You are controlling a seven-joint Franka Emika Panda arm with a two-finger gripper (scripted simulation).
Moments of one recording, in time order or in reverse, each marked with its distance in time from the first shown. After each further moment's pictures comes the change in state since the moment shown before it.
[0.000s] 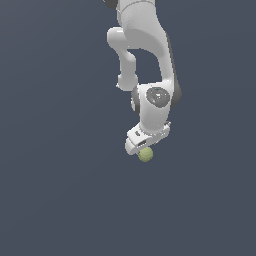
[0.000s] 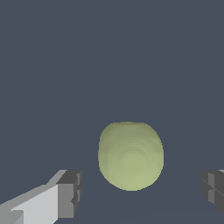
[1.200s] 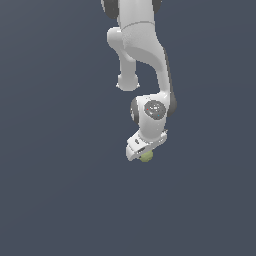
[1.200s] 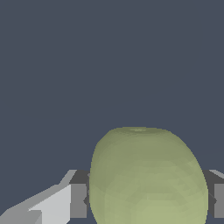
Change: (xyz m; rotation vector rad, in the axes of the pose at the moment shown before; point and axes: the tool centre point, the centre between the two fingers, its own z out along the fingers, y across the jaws) arm 0.001 0.000 0.050 -0.001 0.002 -0.006
